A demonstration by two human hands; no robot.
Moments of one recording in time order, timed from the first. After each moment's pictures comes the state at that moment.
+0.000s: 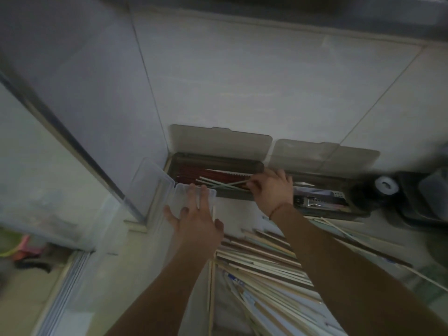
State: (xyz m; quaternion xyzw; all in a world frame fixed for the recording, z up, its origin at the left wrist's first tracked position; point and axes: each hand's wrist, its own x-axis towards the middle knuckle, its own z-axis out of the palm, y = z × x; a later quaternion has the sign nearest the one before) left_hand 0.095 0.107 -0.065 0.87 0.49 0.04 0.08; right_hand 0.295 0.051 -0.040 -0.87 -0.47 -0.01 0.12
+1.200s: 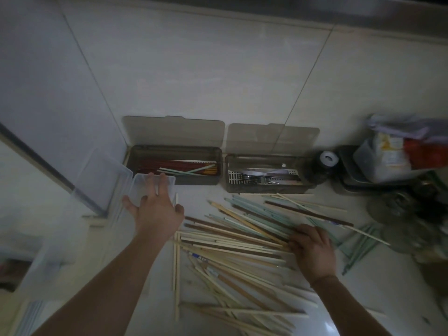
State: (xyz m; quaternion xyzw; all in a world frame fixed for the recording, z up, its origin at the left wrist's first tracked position) left_hand 0.099 0.110 -0.068 0.86 0.50 0.04 0.06; right_hand 0.294 -0.216 -0.095 -0.93 -0.34 -0.05 0.13
